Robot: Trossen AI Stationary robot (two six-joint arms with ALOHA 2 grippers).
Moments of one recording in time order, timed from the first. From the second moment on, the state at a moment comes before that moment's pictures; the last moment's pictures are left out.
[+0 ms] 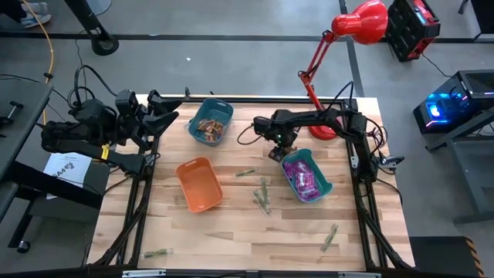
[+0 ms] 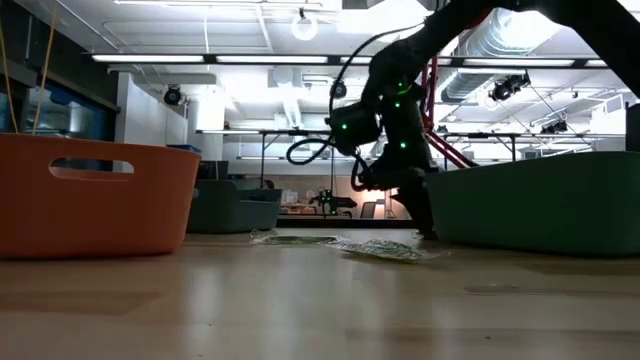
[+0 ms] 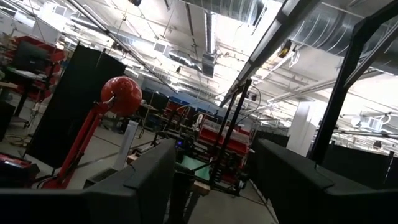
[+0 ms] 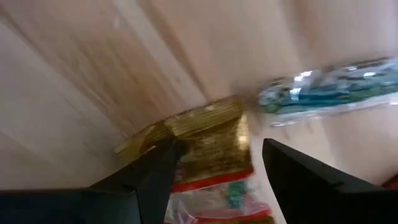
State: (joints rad) left arm -0.14 0.75 1.02 0.13 -0.33 -0.26; right arm -0.33 2.09 1.46 -1.13 0.05 0.25
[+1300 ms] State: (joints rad) left arm -0.14 0.75 1.02 0.12 -0.36 -0.23; right arm -0.31 2.09 1.93 -0.20 0.04 0.42
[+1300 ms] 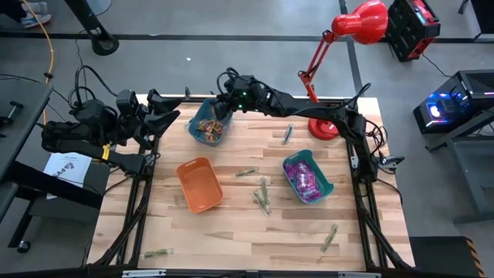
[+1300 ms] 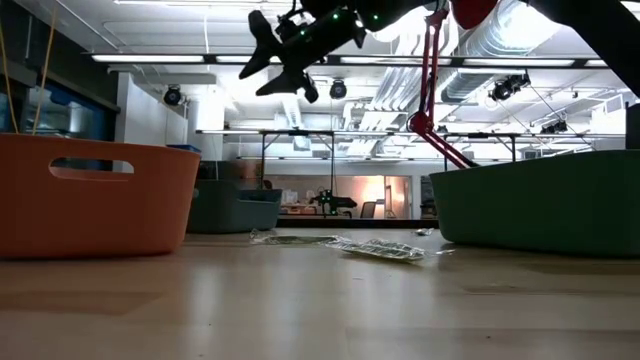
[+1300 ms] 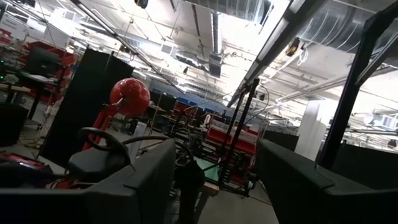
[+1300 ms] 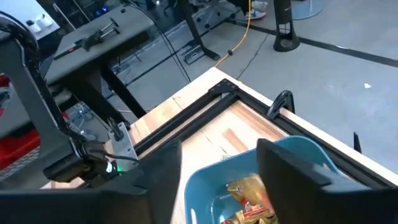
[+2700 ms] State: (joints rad) left arm 0.80 1.35 0.87 -0.62 -0.29 -0.46; right arm -0.30 1.84 1.99 -0.94 0.23 0.20
